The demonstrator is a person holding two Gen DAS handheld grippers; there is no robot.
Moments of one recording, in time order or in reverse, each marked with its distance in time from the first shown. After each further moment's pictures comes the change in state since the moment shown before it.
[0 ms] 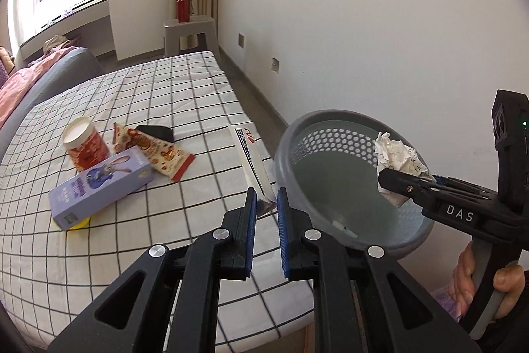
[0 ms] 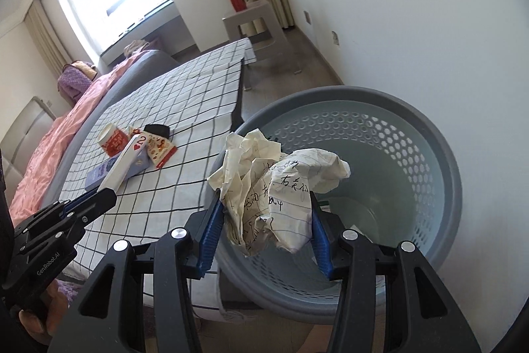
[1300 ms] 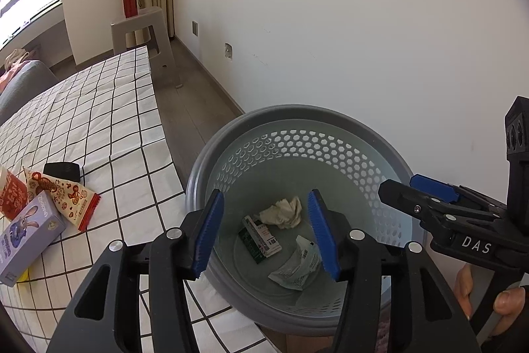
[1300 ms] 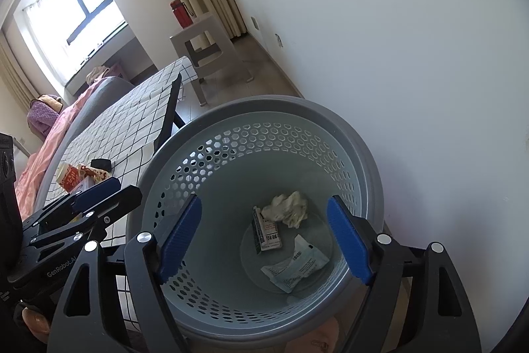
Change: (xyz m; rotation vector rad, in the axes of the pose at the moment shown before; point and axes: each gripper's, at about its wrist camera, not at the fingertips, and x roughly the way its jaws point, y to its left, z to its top) left arm 0.085 -0.061 0.036 0.086 0.078 -0.108; right arm 0.004 -0.071 0.011 0.105 -0.021 -0.099
